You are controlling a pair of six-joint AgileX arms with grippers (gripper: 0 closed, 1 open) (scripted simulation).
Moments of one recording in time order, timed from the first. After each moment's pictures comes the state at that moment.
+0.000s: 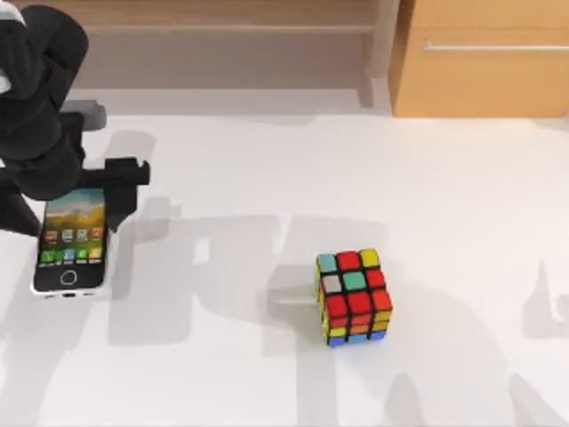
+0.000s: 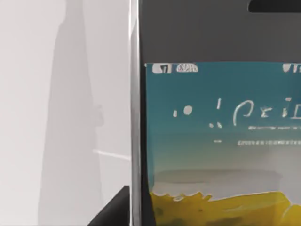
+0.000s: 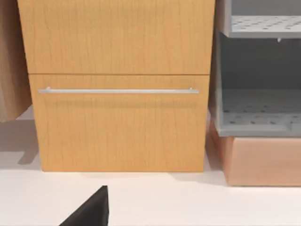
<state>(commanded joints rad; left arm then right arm) -0.19 1.82 1.30 -0.98 -0.01 -0.25 0.00 0.00 0.00 0.00 0.00 0.00</state>
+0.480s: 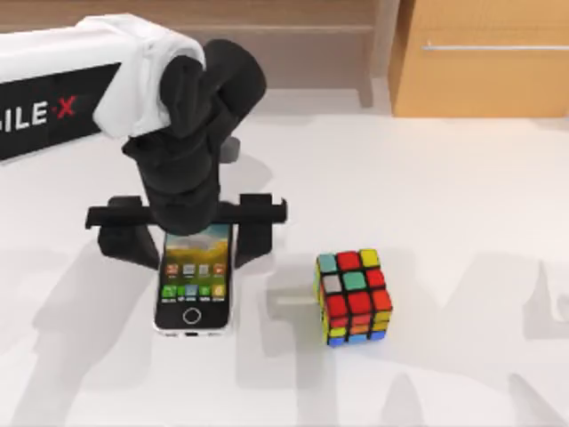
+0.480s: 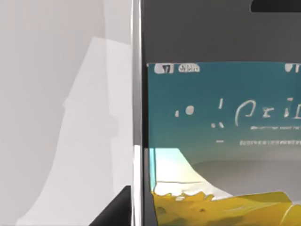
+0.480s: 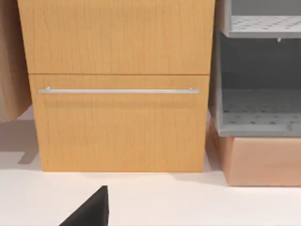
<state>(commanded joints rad) -0.58 1.86 1.37 -1.05 -0.02 -0.56 0.00 0.00 0.00 0.00 0.00 0.00</state>
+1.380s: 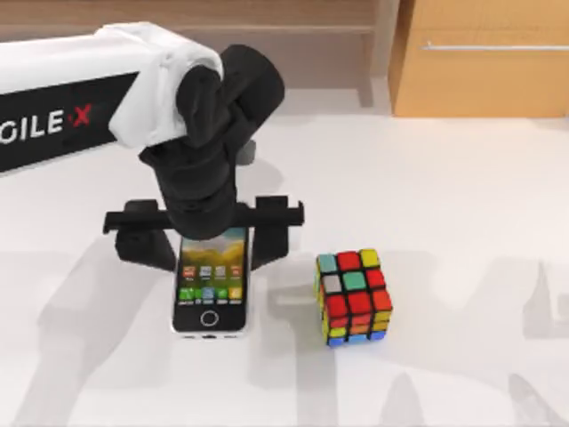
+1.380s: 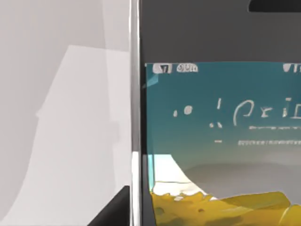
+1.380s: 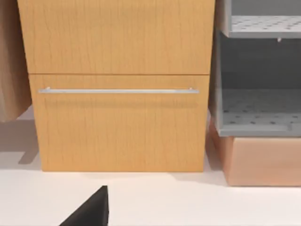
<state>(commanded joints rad) -0.61 1.86 1.36 -1.01 -0.01 -0.60 0.00 0.00 0.00 0.00 0.00 0.00</state>
